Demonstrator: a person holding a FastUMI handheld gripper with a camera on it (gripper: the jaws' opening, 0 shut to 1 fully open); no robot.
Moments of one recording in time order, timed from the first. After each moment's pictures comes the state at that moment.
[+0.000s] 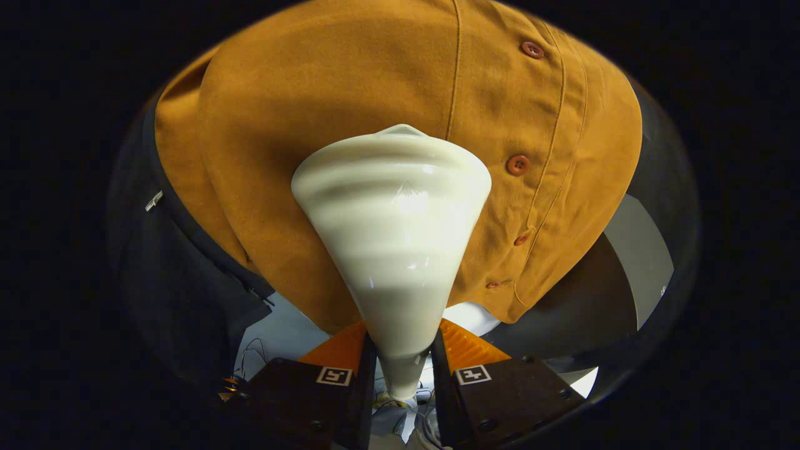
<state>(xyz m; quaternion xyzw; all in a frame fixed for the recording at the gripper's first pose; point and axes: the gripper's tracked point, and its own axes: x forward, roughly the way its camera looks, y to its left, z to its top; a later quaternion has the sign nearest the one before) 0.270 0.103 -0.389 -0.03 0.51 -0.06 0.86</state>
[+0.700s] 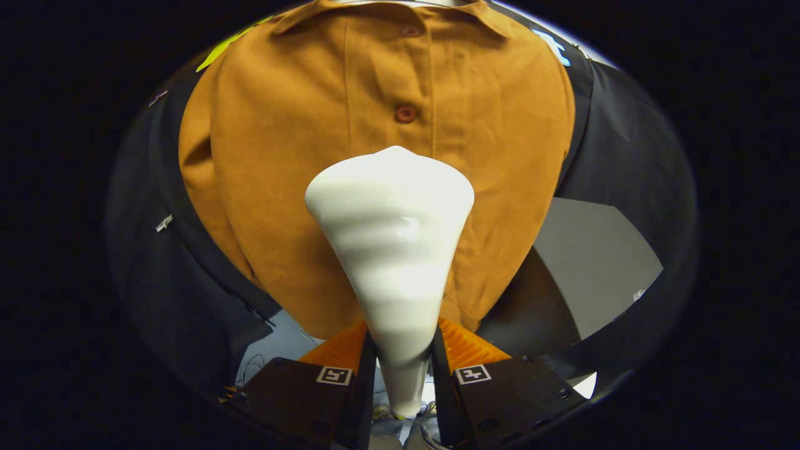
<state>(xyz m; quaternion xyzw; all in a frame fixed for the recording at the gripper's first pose) 0.252 0.051 -0.283 -0.01 0.42 -0.08 0.91</state>
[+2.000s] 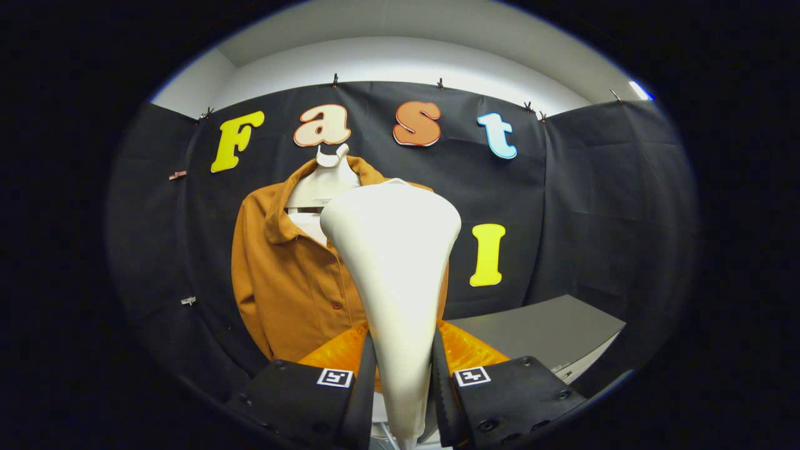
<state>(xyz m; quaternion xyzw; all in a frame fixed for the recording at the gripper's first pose) 0.224 -0.041 -0.048 0.01 0.13 -0.06 0.99</state>
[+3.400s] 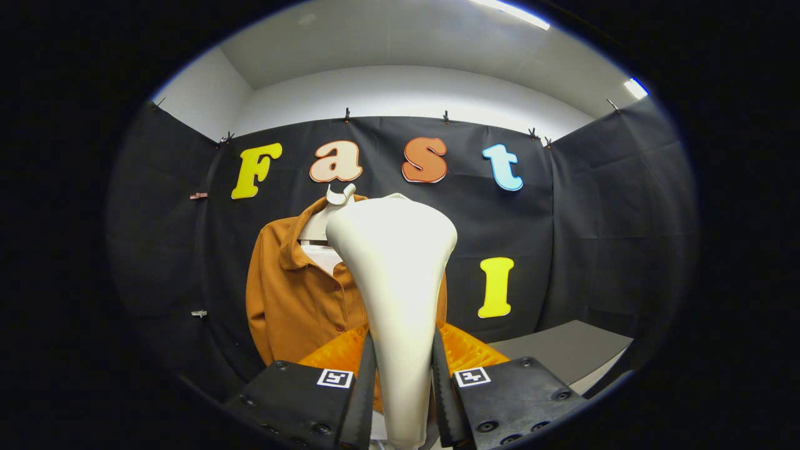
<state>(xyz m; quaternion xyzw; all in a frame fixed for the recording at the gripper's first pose) 0.214 -0.059 -0.030 0.00 0.05 -0.02 1.00</state>
